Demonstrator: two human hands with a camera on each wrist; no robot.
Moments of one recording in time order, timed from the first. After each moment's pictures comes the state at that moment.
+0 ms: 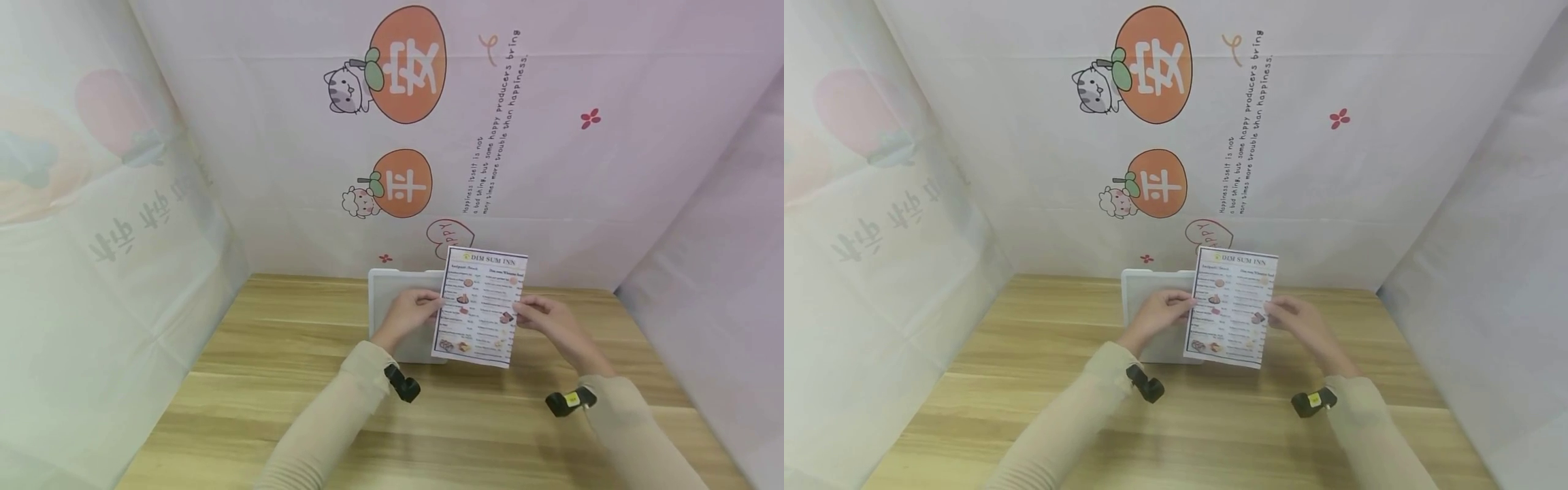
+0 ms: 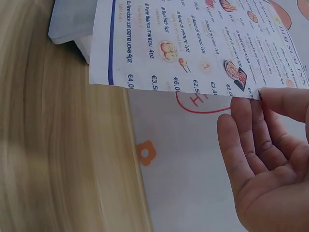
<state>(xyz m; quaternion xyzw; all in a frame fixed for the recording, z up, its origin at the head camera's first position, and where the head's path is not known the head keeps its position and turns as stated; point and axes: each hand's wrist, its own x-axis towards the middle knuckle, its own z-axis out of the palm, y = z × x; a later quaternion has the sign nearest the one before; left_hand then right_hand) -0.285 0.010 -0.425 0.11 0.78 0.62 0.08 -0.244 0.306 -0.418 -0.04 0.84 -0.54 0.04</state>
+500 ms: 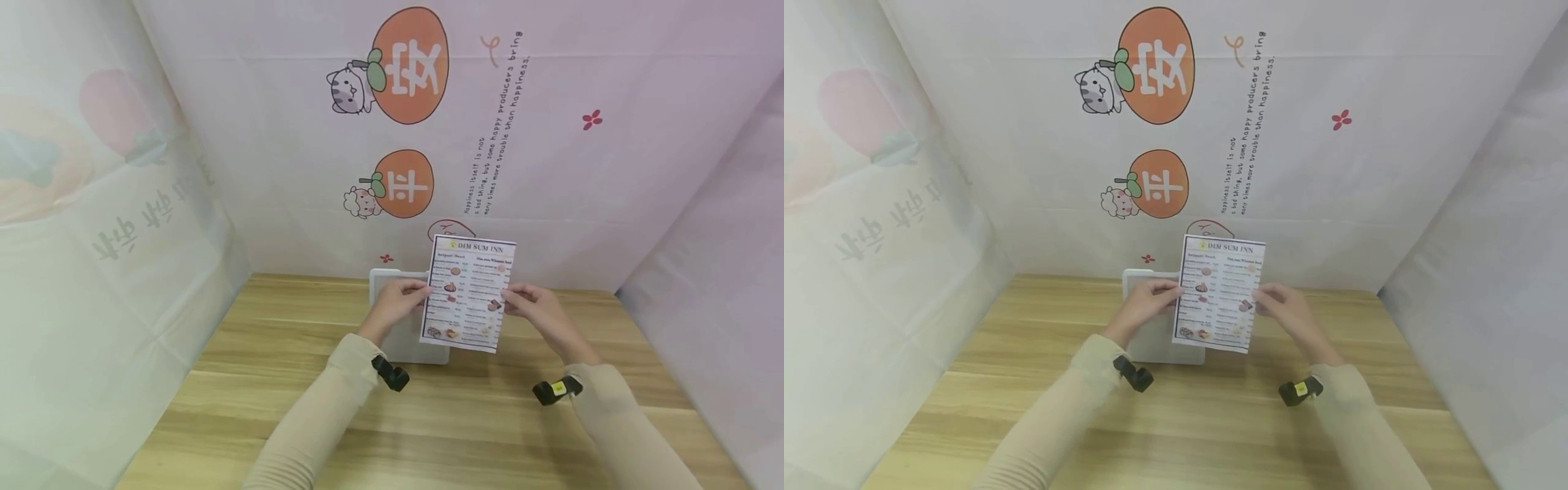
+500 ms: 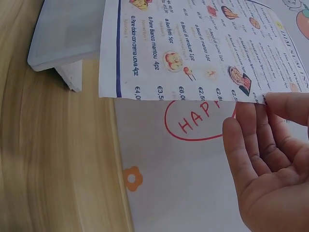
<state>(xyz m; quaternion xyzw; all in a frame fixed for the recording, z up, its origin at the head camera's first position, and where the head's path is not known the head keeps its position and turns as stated) -0.290 -0.015 -0.407 0.10 0.78 0.62 0.07 -0.256 0.278 -0.399 -0.06 0.84 -0.54 0.02</state>
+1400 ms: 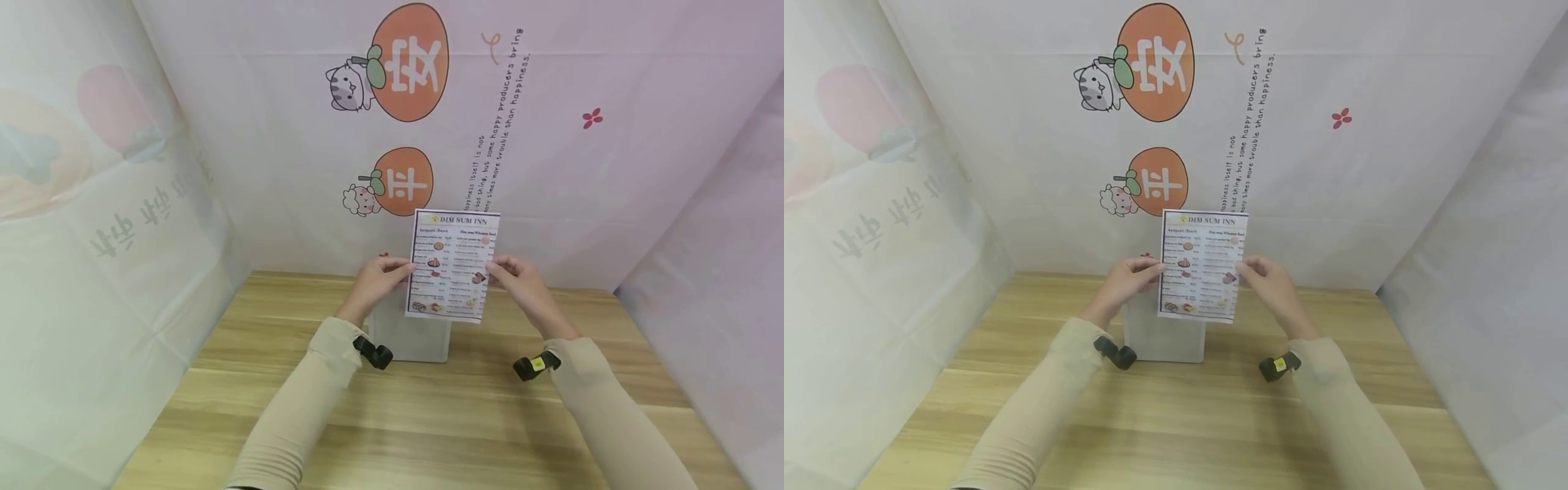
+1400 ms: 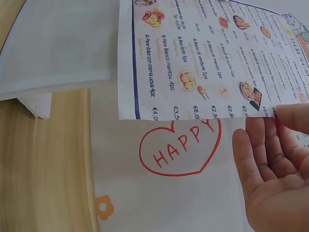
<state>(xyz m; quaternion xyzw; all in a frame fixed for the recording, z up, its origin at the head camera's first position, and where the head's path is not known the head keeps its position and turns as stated) -0.300 -0.047 -0.371 0.10 0.76 0.65 0.04 -0.280 0.245 -0.368 -0.06 0.83 -0.55 -0.02</state>
